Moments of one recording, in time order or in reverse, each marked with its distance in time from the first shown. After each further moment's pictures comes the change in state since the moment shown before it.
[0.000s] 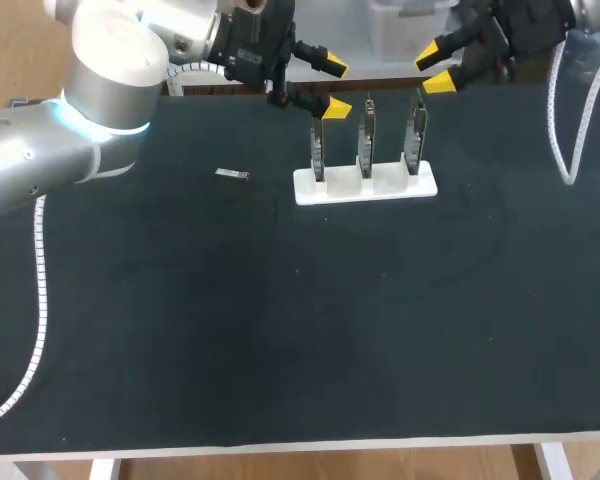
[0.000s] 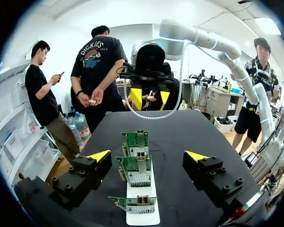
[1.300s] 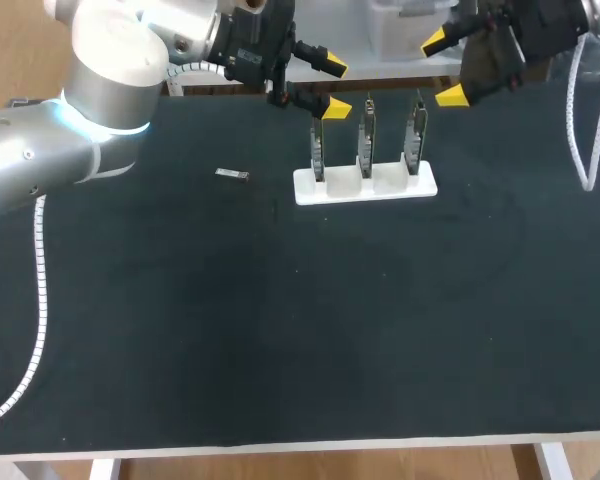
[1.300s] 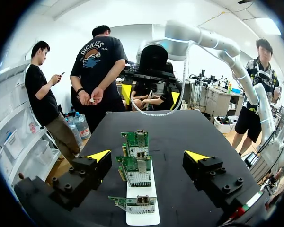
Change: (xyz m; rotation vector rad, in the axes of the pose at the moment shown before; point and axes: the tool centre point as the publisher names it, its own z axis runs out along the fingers) left arm 0.000 0.000 0.000 0.000 0.000 0.000; right arm 0.005 0.003 -0.012 0.071 0.022 0.008
